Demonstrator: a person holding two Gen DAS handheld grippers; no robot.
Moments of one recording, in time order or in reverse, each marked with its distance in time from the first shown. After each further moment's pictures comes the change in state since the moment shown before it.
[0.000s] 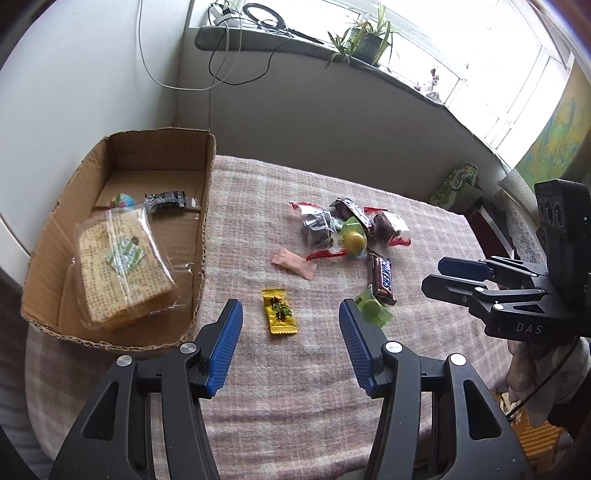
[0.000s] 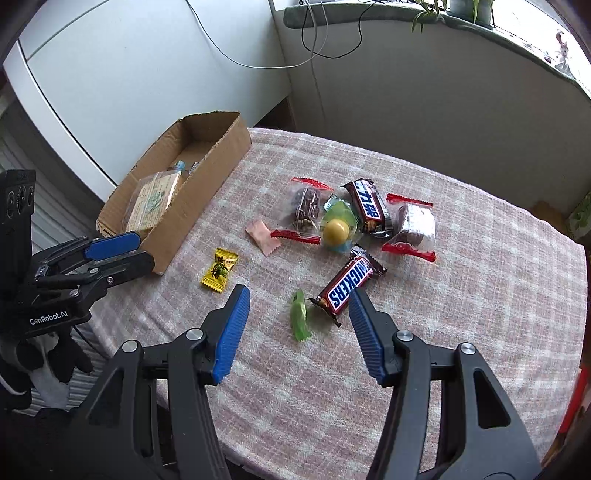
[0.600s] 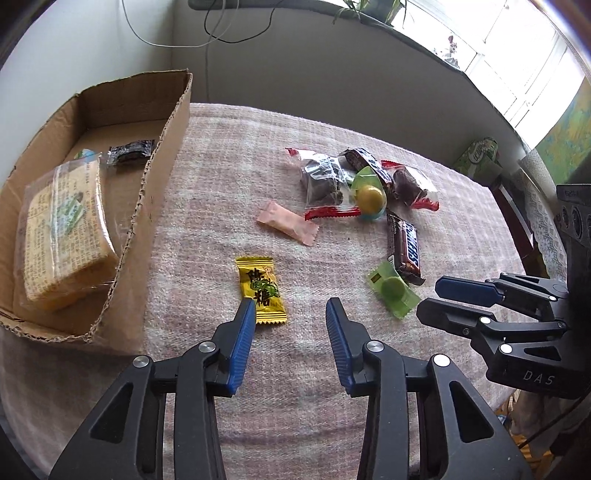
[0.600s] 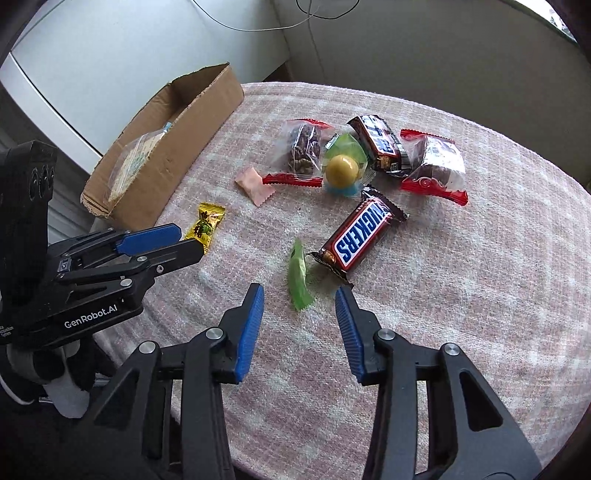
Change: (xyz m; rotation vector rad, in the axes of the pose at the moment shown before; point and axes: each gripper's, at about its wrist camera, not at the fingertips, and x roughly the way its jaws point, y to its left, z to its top) left arm 0.065 -0.007 -0.014 -0.024 0.101 0.057; right arm 0.048 -0.009 -0.020 0.028 0.089 0.040
